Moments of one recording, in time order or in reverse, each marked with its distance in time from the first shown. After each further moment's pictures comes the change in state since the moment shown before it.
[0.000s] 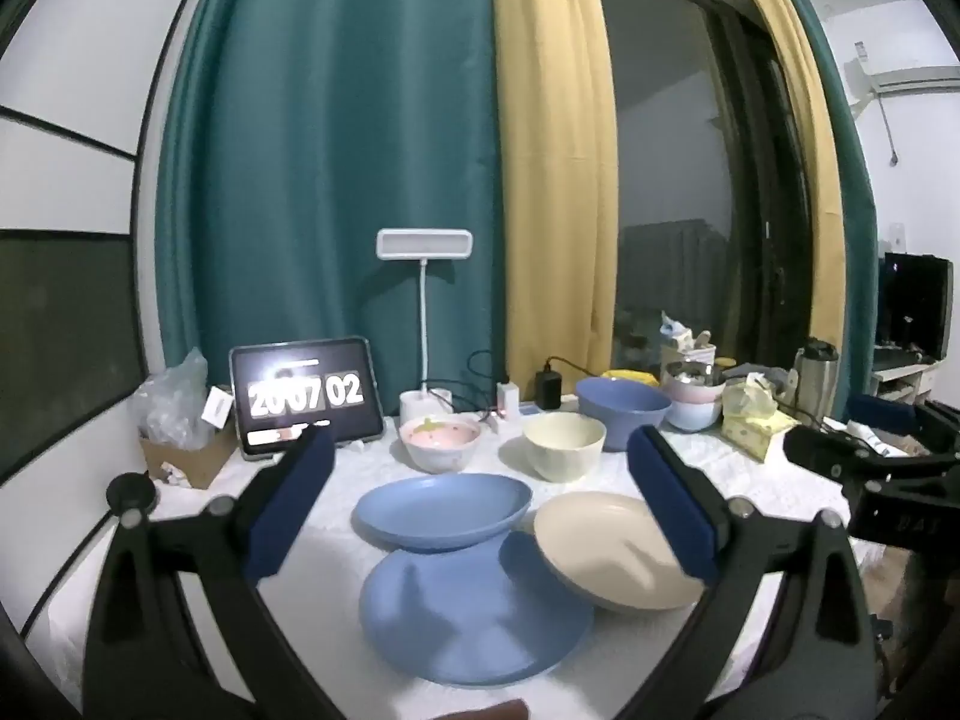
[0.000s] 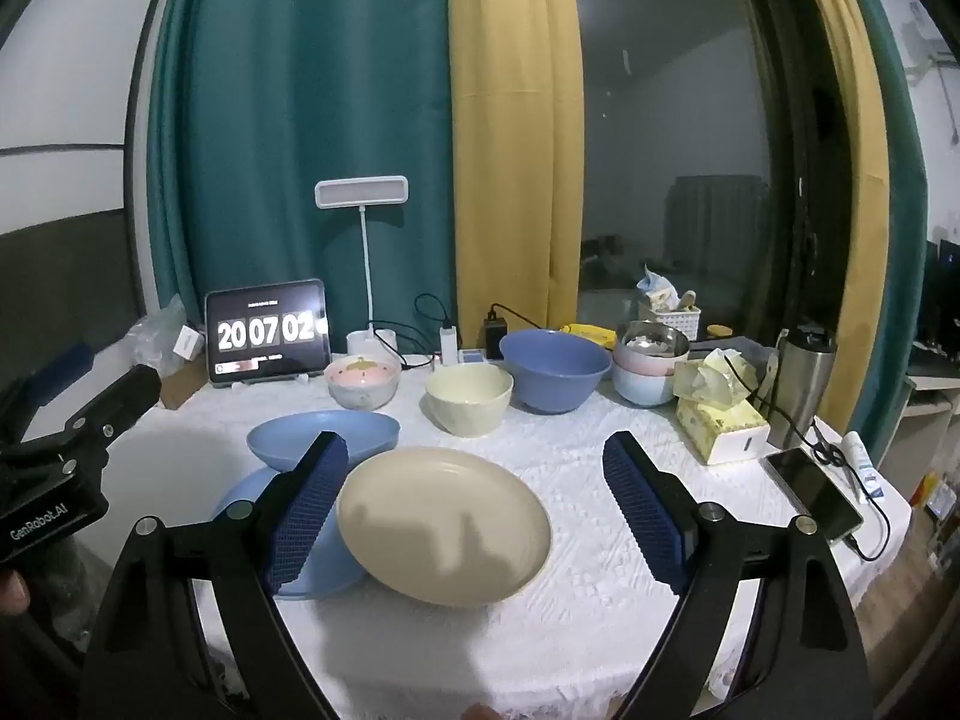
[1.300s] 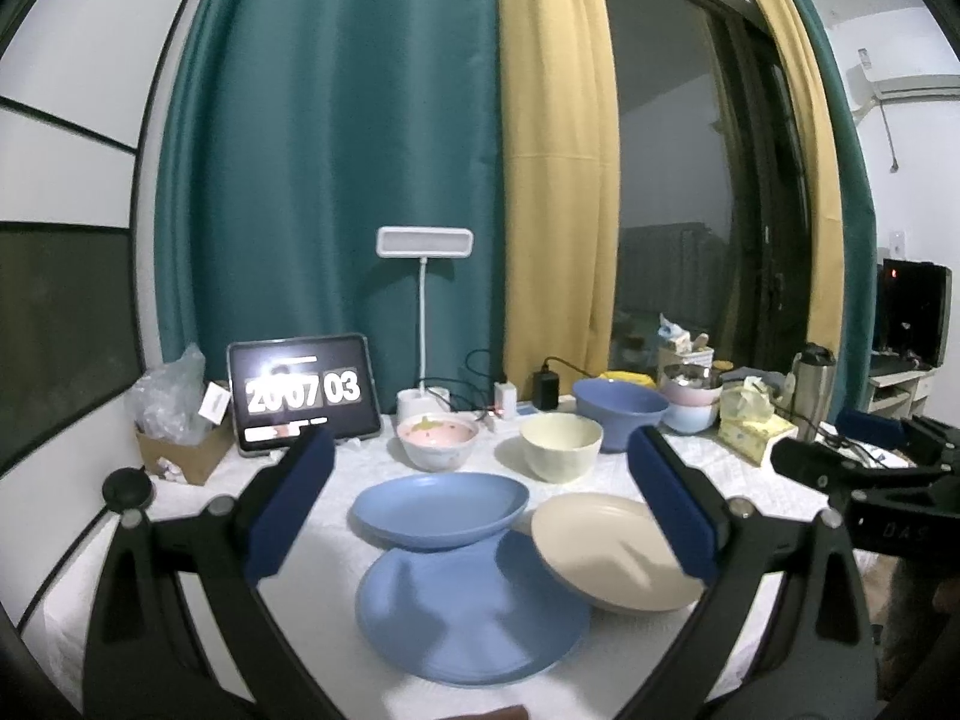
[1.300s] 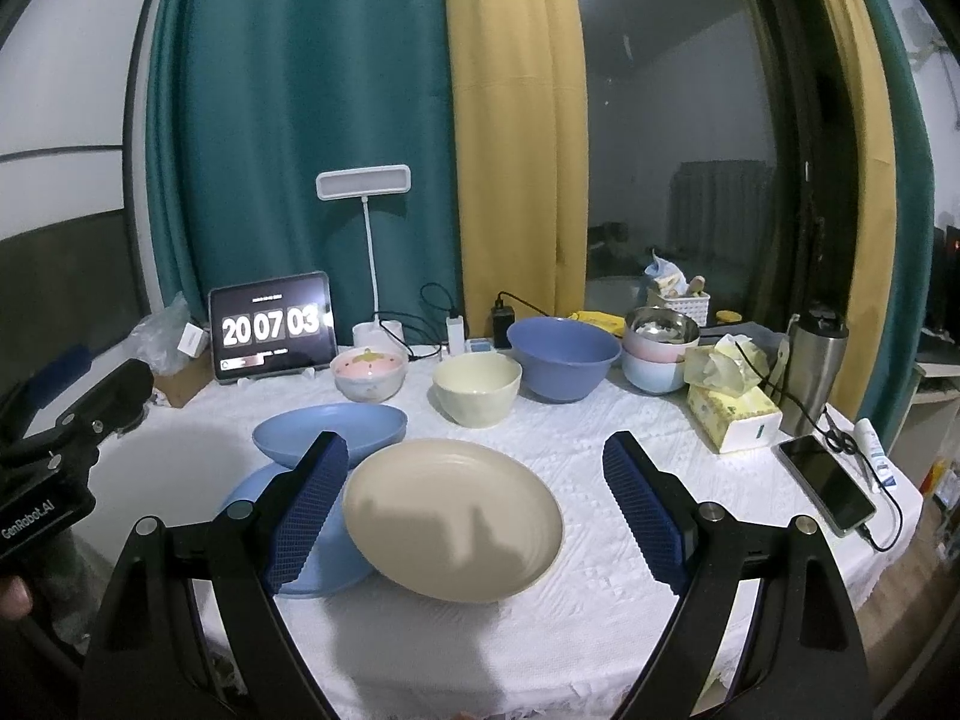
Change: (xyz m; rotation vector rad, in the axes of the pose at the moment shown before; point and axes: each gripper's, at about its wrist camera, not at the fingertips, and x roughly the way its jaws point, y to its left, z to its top) left arm 0.001 -0.006 -0.004 0.000 0.012 -0.008; right arm 0.009 -0.002 -0.008 0.024 0.036 0.031
